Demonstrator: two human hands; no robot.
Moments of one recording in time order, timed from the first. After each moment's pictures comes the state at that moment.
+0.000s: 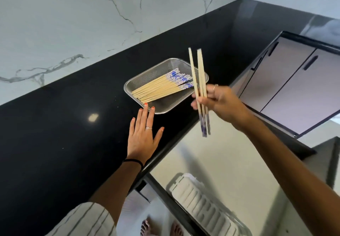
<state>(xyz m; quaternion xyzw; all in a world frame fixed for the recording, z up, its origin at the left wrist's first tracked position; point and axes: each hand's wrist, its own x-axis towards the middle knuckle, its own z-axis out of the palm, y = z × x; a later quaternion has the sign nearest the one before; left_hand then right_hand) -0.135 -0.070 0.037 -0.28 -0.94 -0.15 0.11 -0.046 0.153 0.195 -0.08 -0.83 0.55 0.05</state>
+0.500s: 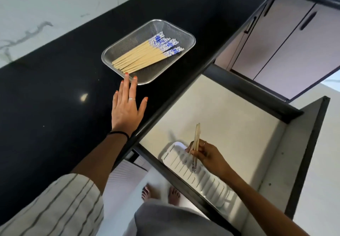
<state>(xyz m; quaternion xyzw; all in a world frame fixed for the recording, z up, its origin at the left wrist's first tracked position) -0.138 -0.070 0.032 -0.29 -0.93 -0.19 0.11 0.099 0.109 -0.010 -0.20 -0.79 0.58 -0.03</state>
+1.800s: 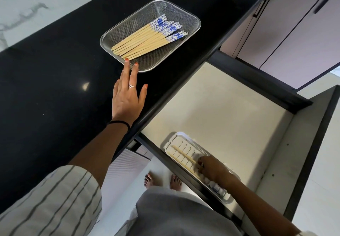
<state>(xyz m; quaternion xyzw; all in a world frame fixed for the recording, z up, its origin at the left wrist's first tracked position) -0.136 -0.070 0.039 -0.30 -0.92 -0.22 0.11 0.122 0.094 -0.053 -0.23 -0.87 0.27 -0.35</state>
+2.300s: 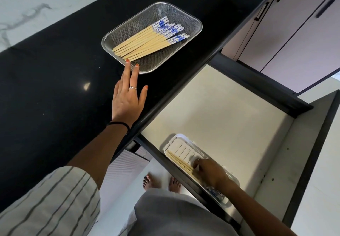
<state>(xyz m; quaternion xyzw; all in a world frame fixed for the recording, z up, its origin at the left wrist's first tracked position) -0.135 -0.070 0.039 -0.30 -0.92 -0.23 0.11 0.129 0.086 -0.045 -0.21 -0.89 0.30 -0.26</state>
